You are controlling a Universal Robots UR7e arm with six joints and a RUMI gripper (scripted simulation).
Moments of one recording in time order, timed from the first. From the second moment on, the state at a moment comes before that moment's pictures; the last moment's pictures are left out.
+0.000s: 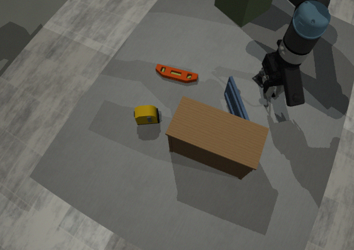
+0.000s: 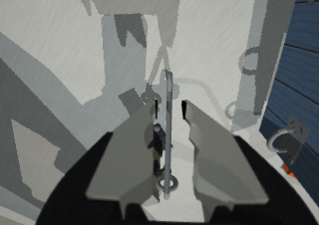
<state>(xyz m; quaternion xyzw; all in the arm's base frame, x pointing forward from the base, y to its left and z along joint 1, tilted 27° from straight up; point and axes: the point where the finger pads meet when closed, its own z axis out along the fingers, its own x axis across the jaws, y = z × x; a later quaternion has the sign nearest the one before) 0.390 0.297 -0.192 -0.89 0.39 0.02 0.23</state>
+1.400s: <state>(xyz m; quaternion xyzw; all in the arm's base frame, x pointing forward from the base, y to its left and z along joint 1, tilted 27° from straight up) 0.391 0.301 -0.201 -0.89 0.39 0.02 0.23</state>
